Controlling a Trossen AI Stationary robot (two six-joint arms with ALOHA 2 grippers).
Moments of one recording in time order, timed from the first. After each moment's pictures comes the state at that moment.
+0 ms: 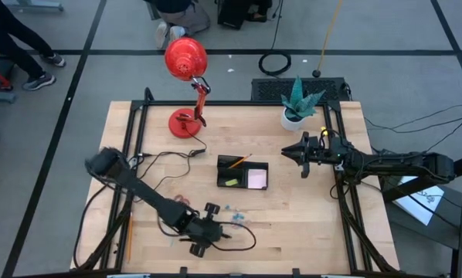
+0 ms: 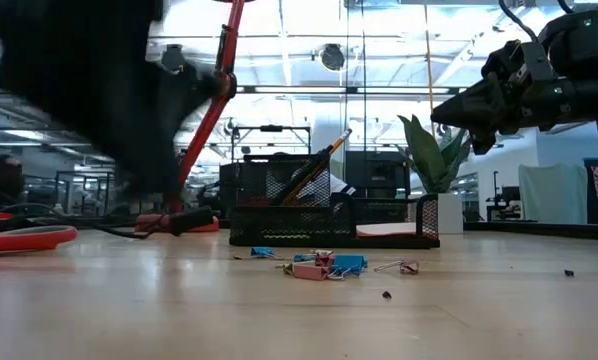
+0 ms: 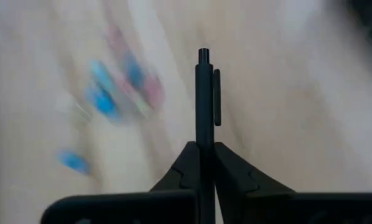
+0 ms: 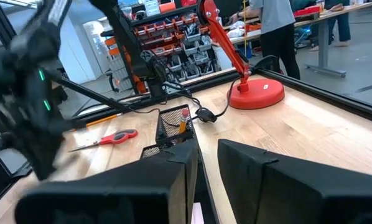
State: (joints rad) left arm -0.58 1.85 1.18 -0.29 -0.19 -0.14; right arm -0.29 0.69 0.01 0.64 -0.16 0.25
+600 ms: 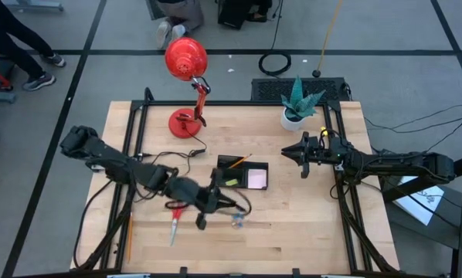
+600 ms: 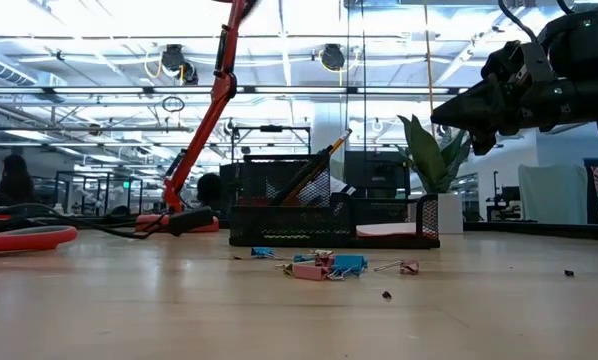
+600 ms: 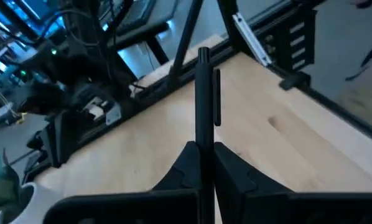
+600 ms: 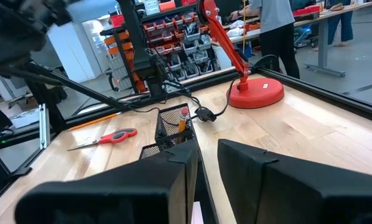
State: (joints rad) left arm -0.37 1.50 1.10 0.01 -0.17 0.36; right arm -0.29 0.69 0.01 0.63 -0.16 0.25
